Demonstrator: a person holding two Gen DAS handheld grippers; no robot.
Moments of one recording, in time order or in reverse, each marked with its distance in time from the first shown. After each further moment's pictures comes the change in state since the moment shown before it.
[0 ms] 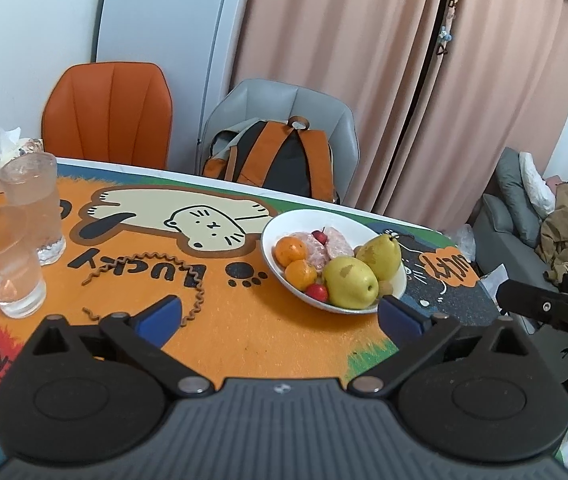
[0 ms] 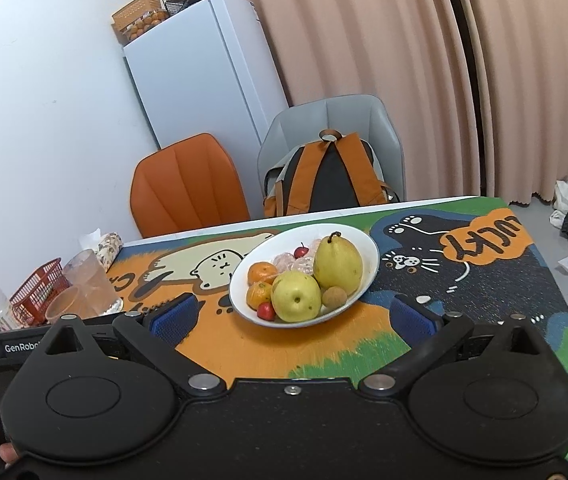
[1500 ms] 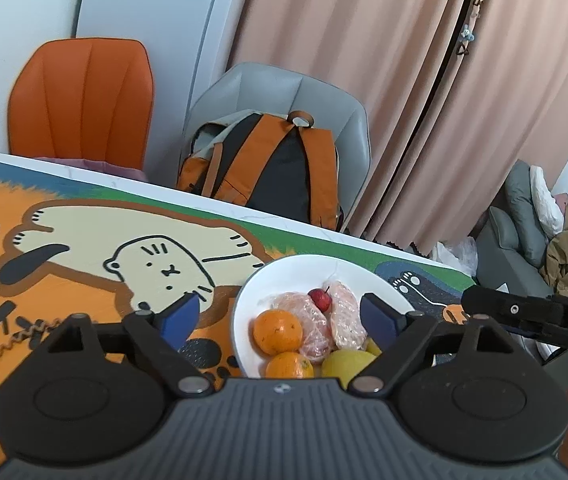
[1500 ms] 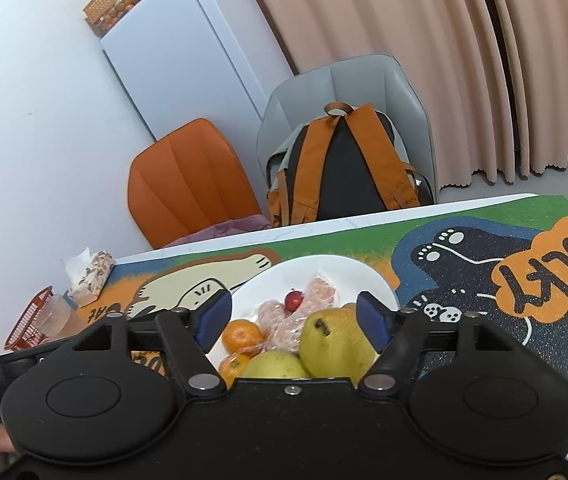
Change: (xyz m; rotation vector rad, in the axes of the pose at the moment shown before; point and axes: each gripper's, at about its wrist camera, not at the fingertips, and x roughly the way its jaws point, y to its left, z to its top) left arm 0.141 -0.003 0.066 -0.066 0.038 -0.025; right arm 0.137 -0.046 0.068 0.083 0.107 0.106
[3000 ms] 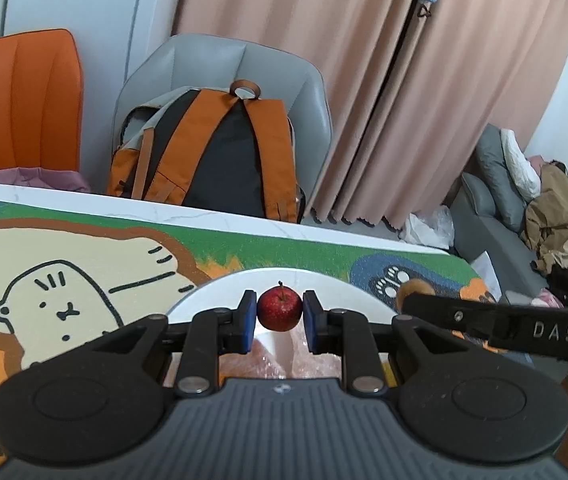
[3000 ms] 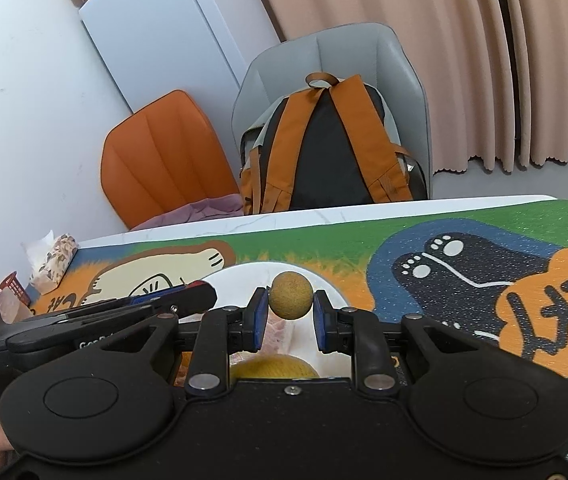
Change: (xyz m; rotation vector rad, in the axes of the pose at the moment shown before) left arm 0.108 -0.033 0.014 0.095 0.058 -0.099; right arm 0.076 -0.037 0.020 -0.026 0.090 -0.033
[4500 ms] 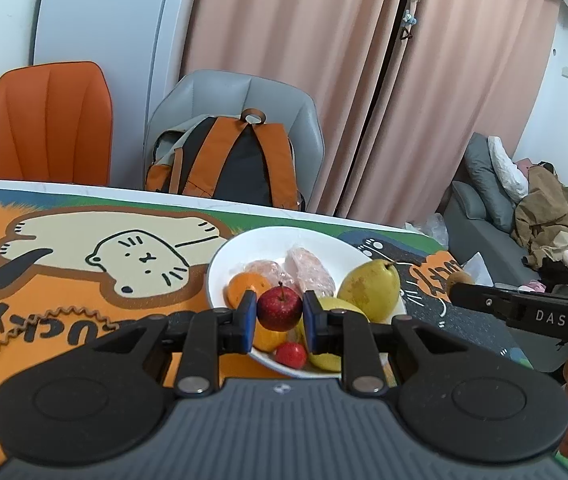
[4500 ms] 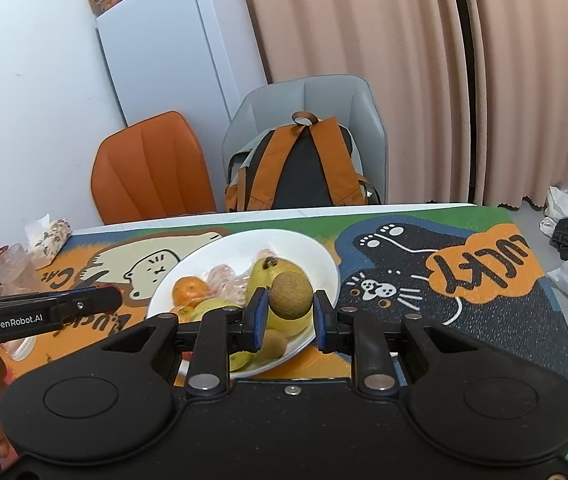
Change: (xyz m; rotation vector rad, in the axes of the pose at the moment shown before) left arm -0.131 0.005 -0.056 0.046 -0.074 0.006; right arm -0.103 0.038 -0.072 -0.089 -0.145 -0.144
